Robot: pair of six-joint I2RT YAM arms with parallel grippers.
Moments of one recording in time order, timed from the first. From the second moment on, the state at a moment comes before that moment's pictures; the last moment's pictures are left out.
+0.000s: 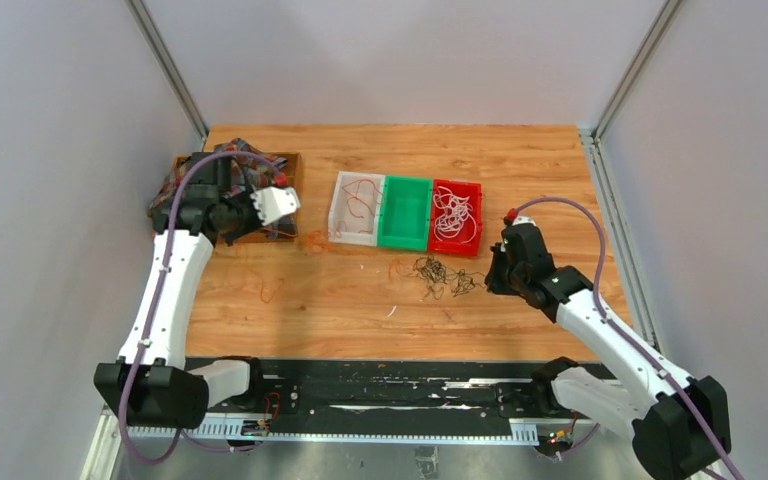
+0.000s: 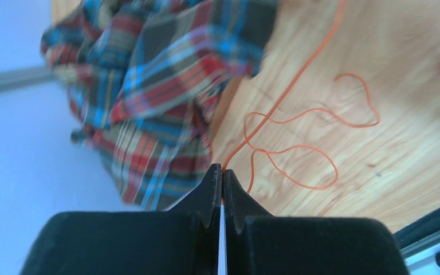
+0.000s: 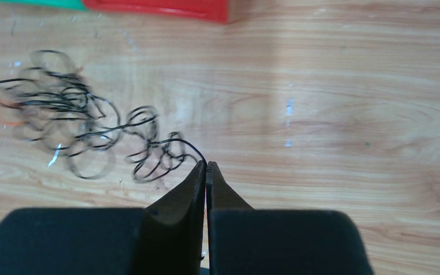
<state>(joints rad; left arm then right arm) -0.09 1.17 1.25 -1.03 0.11 1.13 0.46 0.99 0.67 -0.54 0.09 0.42</state>
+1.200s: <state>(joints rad) -0.14 1.13 1.48 -1.08 0.66 0.90 0.91 1.44 0.83 0.15 -0.21 0.19</state>
